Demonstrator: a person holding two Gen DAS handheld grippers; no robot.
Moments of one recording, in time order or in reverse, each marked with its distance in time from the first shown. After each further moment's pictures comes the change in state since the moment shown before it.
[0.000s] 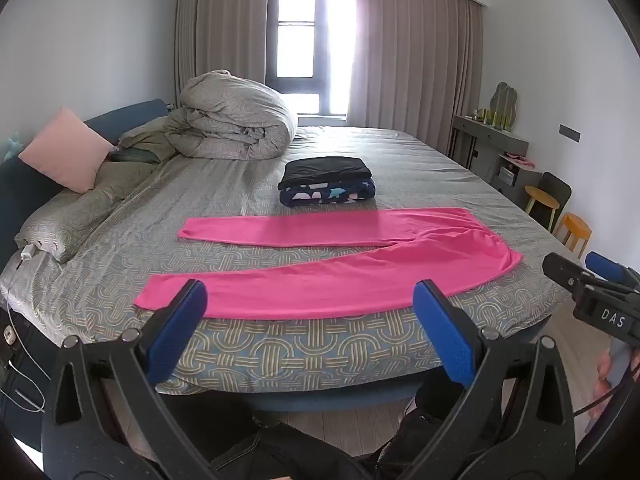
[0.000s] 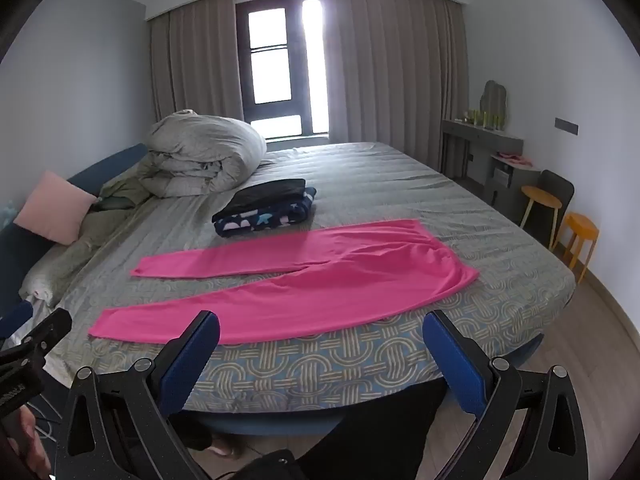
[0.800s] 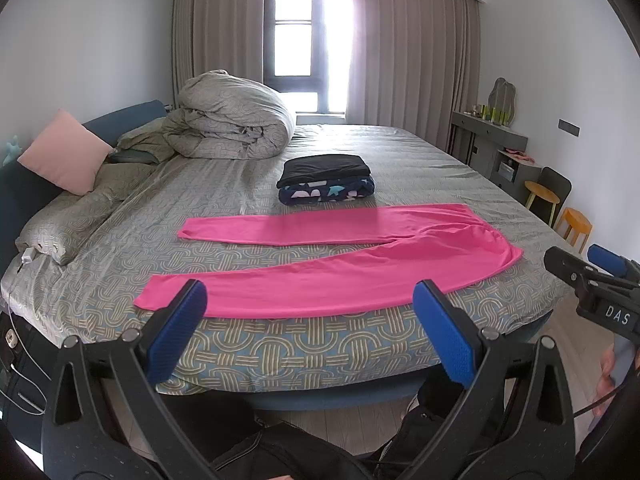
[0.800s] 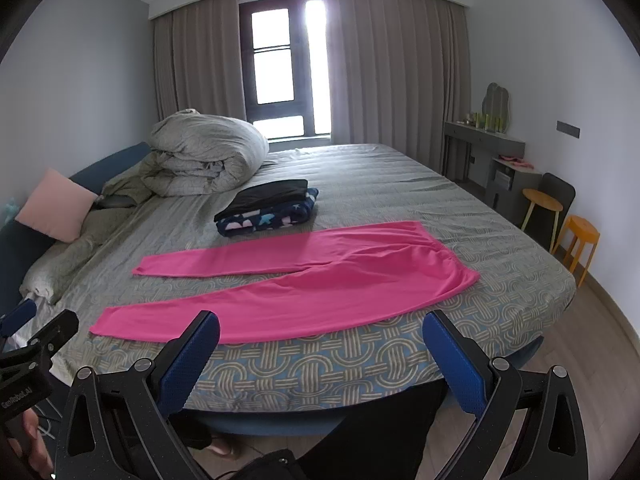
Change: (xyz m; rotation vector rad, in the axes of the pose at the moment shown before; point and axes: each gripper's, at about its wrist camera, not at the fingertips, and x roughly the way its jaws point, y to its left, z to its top) left arm -0.003 -0.002 -0.003 0.010 0.004 0.001; right arm -0.001 0.000 0.001 0.000 0.002 0.006
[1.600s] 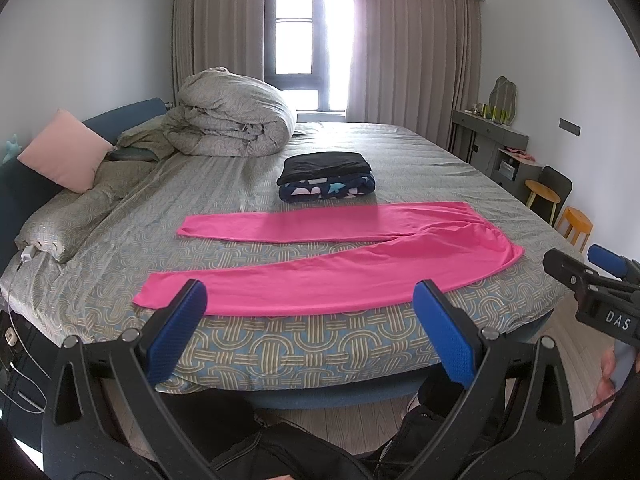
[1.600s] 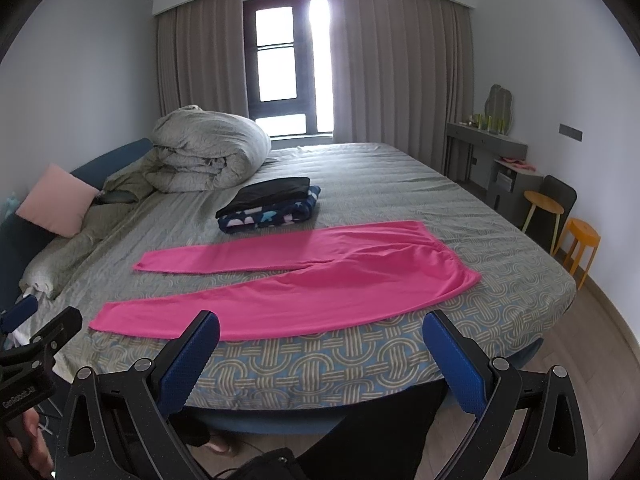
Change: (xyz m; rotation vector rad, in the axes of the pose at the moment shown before) left arm 0.004 -0.002 -0.002 -0.001 0.007 0.003; right arm -0.002 0.010 -0.001 -0.011 0.003 0.000
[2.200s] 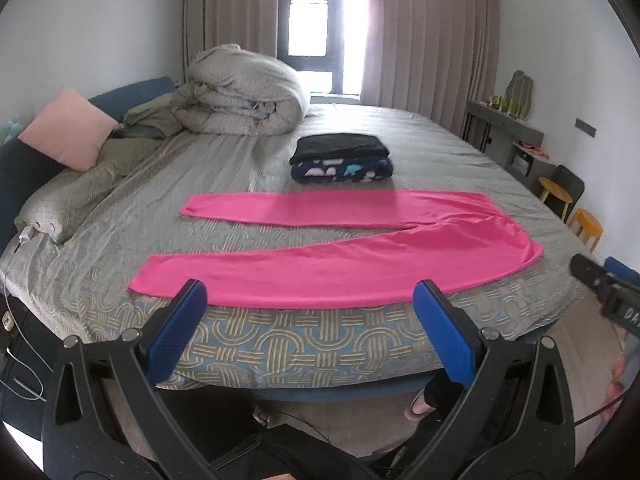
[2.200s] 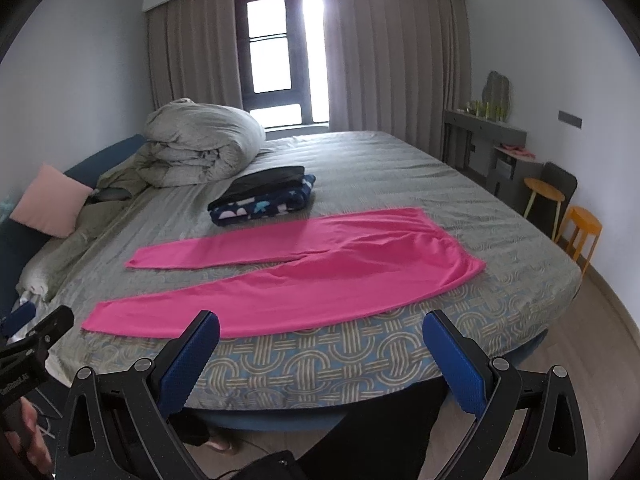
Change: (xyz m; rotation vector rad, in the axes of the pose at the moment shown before) left arm 0.053 0.017 -0.009 -0.040 0.080 0.035; right arm 0.038 -0.017 -0.008 0.037 0.050 -0.010
